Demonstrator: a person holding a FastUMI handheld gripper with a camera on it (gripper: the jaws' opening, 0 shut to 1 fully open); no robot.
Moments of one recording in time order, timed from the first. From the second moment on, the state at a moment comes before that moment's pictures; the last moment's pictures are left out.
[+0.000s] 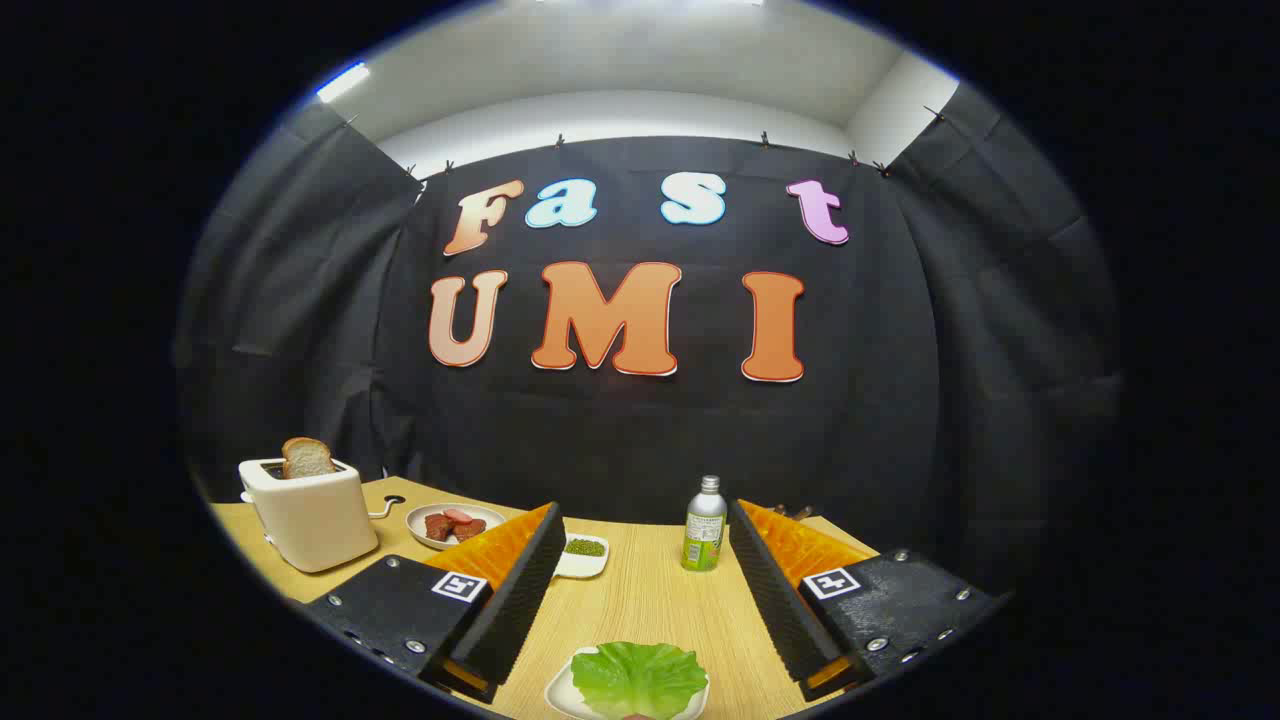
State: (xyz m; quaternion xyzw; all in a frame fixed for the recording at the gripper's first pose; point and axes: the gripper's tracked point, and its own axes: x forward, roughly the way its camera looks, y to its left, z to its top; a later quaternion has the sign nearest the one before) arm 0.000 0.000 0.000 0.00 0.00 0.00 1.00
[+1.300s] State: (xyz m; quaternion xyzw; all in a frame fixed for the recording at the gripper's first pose) arm 0.000 0.012 -0.022 -0.03 0.07 0.02 1.00
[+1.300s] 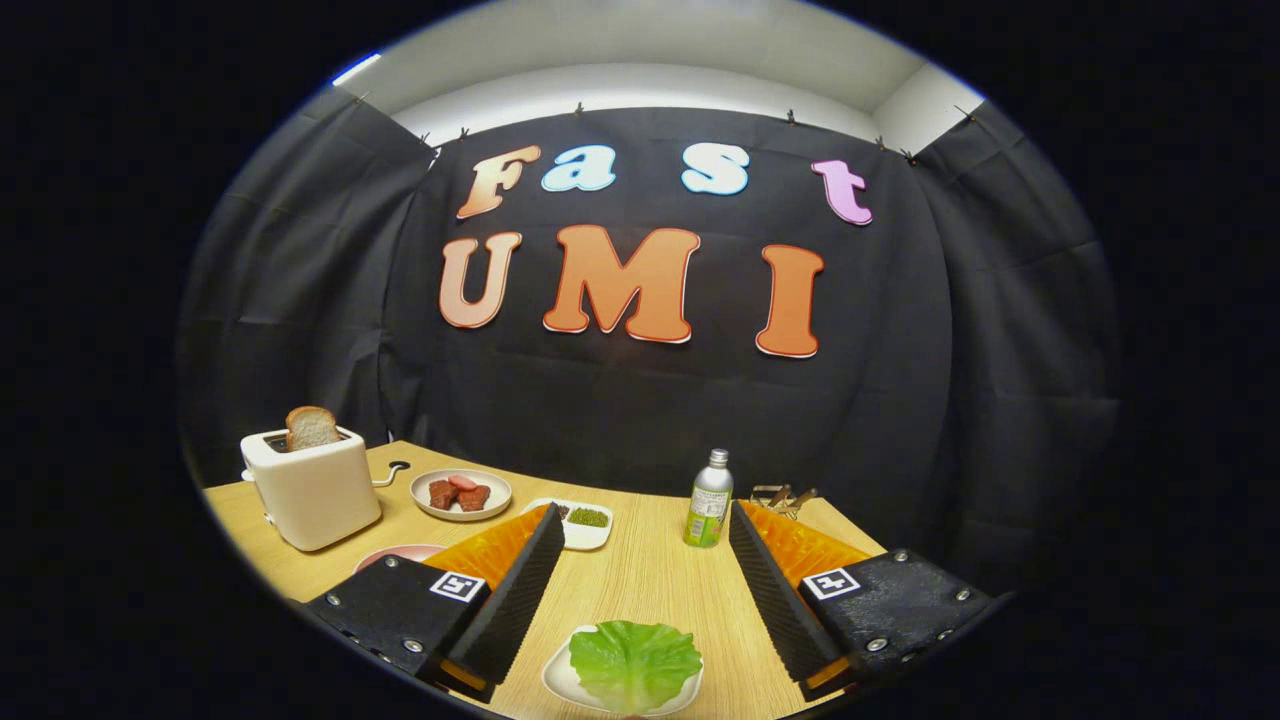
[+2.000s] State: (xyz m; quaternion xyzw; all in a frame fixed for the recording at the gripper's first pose) arm 0.011 0.014 -0.101 -0.03 0.29 0.08 0.95
